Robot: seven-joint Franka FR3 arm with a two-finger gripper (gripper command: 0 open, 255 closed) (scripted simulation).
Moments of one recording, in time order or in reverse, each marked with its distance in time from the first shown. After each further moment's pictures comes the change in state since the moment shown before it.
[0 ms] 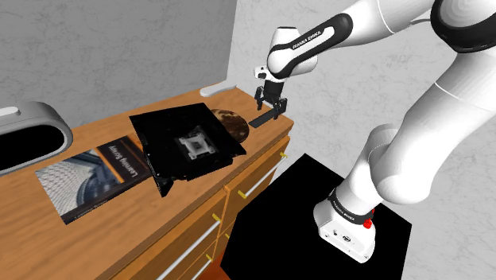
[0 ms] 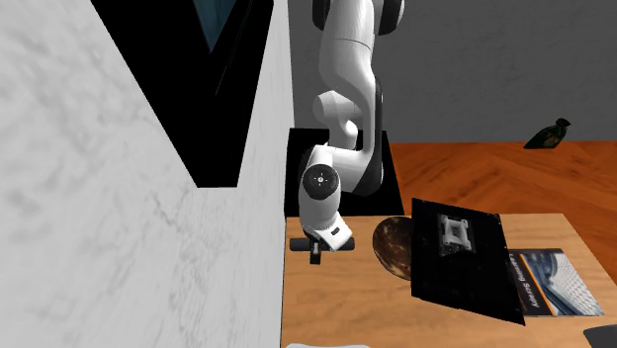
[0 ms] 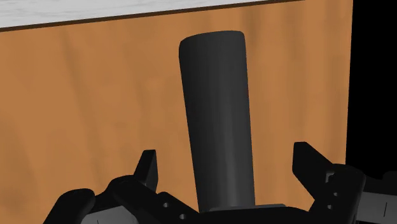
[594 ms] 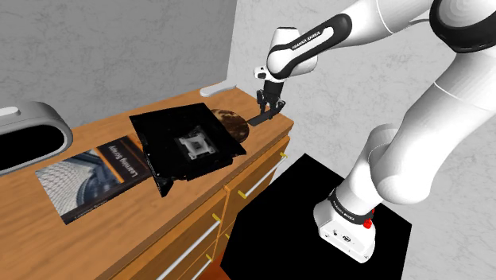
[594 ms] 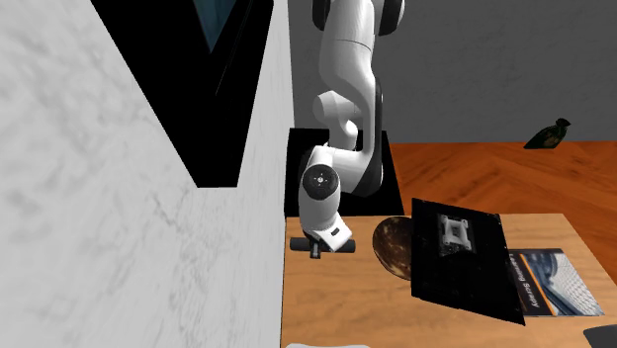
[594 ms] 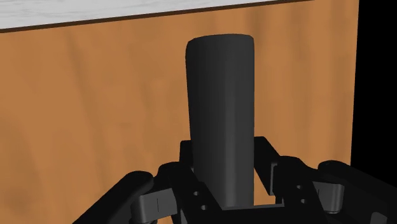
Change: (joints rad) arm 0.000 0.005 -0.001 0.000 0.004 0.013 -0.004
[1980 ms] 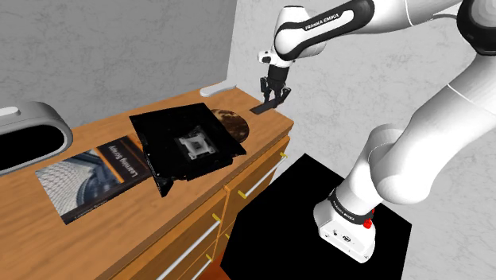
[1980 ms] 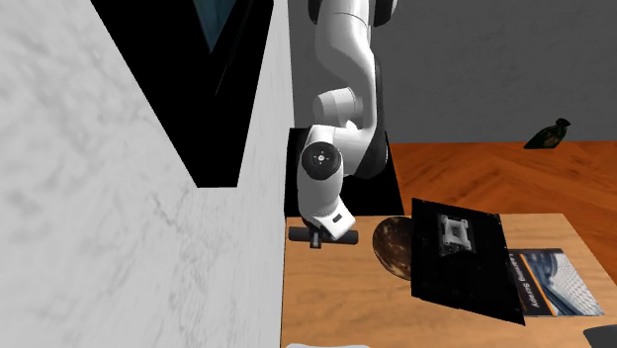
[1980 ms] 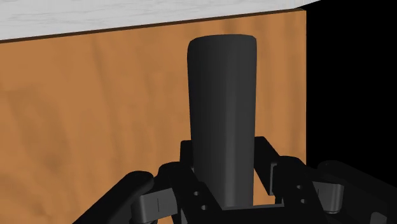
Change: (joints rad) arm -0.006 -0.115 0.015 0.065 -0.063 -0.175 0.046
